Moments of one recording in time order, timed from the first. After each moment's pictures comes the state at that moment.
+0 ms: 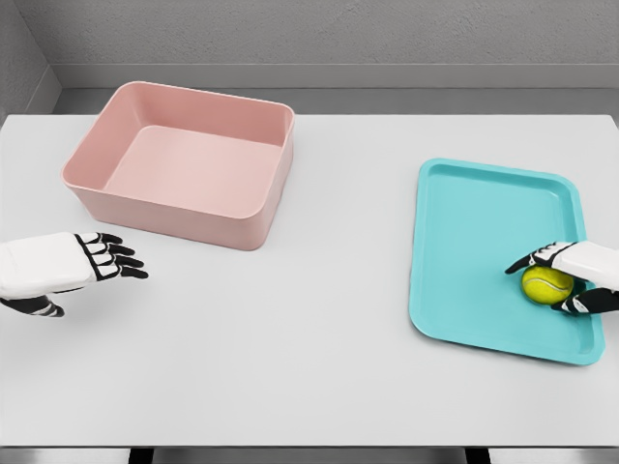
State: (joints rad) left arm -0.26 1.27 -0.54 -1.76 -0.38 -0.61 -0.30; right arm -0.34 -1.23 0.81 -1.44 0.04 -0.61 0.16
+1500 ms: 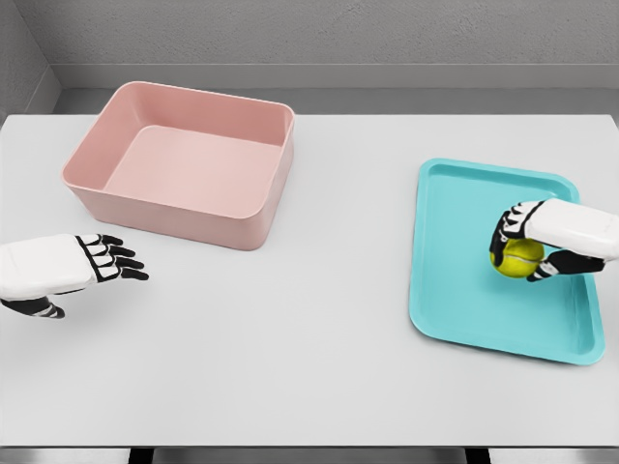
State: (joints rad) left arm -0.26 1.27 -0.54 -1.76 -0.38 -0.61 -0.30; right arm -0.43 -1.21 0.71 -1.61 0.07 -0.61 0.24
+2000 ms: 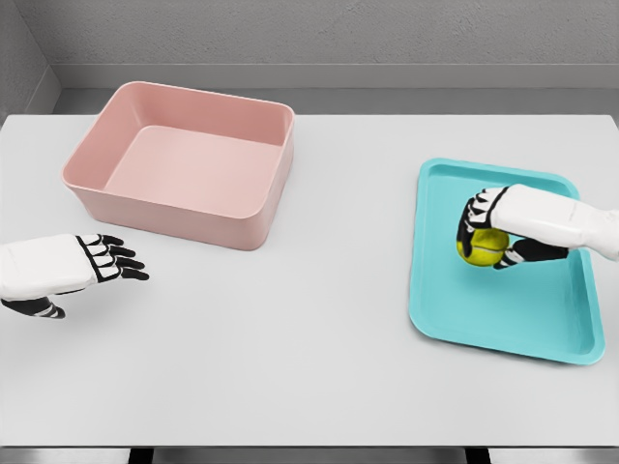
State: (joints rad) left arm -0.26 1.27 -0.54 -1.76 -0.38 -0.61 -0.30; right arm -0.50 -1.11 0.72 -1.64 0.12 -0.61 0.25
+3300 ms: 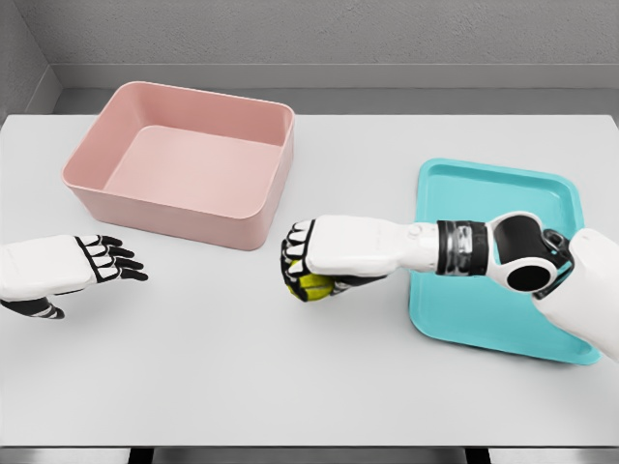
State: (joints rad) left arm -0.26 1.27 -0.55 -1.75 -0.38 -0.61 -0.30; right arm -0.67 -0.61 0.87 -1.68 0.30 -0.61 0.41
